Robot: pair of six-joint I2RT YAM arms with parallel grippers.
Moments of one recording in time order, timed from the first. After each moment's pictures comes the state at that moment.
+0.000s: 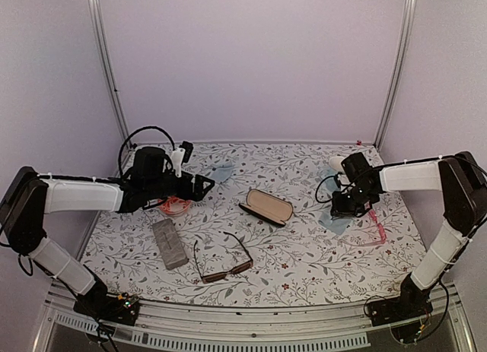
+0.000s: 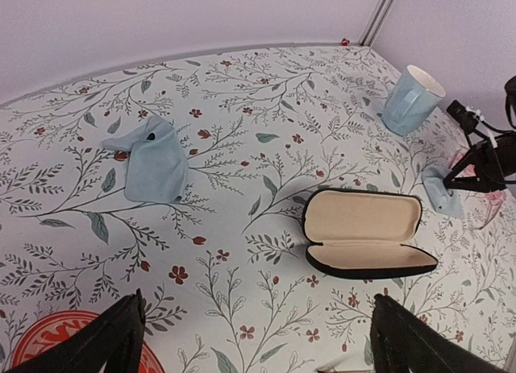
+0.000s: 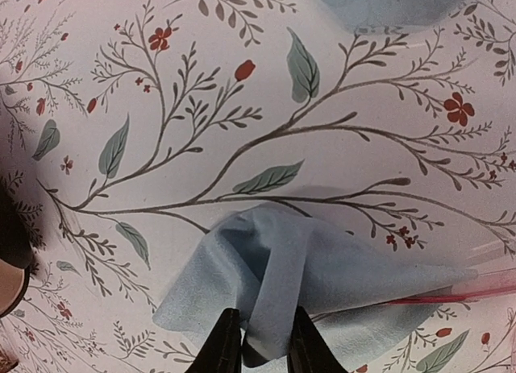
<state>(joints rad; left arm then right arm) -0.54 1.49 0.77 0.27 0.16 -0.21 0.36 1.68 0.94 -0.41 -0.07 0.33</state>
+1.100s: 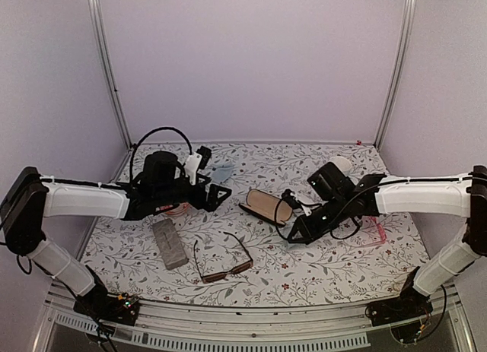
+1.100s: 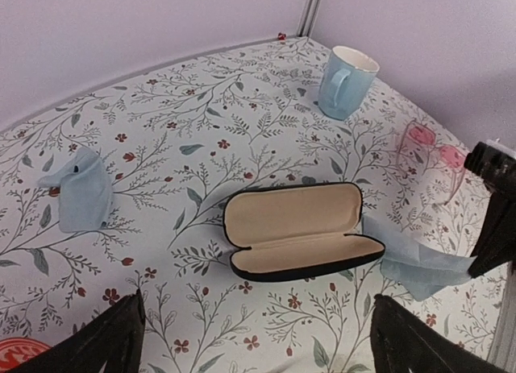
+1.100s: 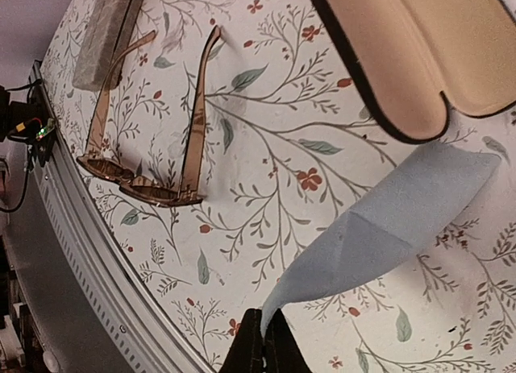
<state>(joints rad) -0.68 1.50 0.77 0.32 0.16 -0.15 0.81 1.49 0.94 -0.45 -0.36 0.31</state>
